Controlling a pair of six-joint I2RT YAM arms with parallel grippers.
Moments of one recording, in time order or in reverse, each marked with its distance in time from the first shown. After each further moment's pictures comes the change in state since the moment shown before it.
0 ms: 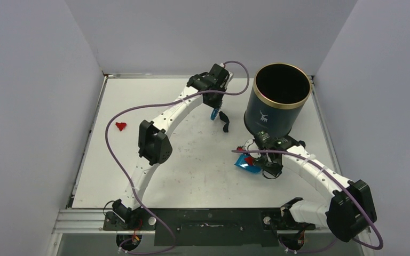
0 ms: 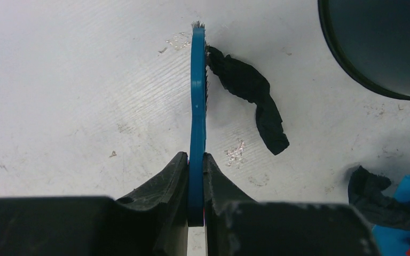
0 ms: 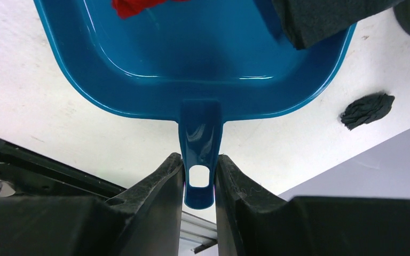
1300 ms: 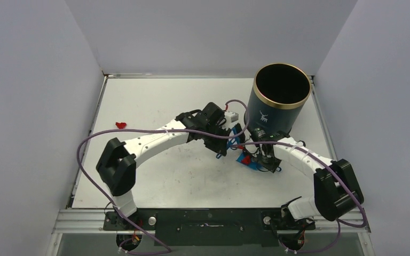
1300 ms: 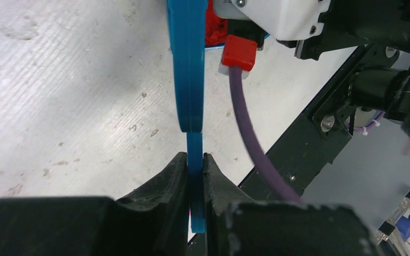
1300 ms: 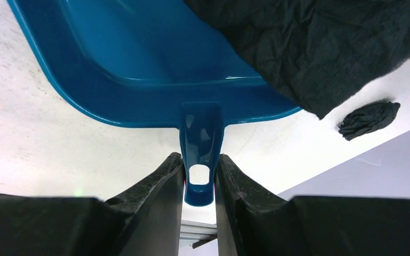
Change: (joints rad) left arm -0.195 -0.586 -1.017 0.399 0.484 -0.204; right arm -0.063 0.230 0.002 0.131 0.077 0.000
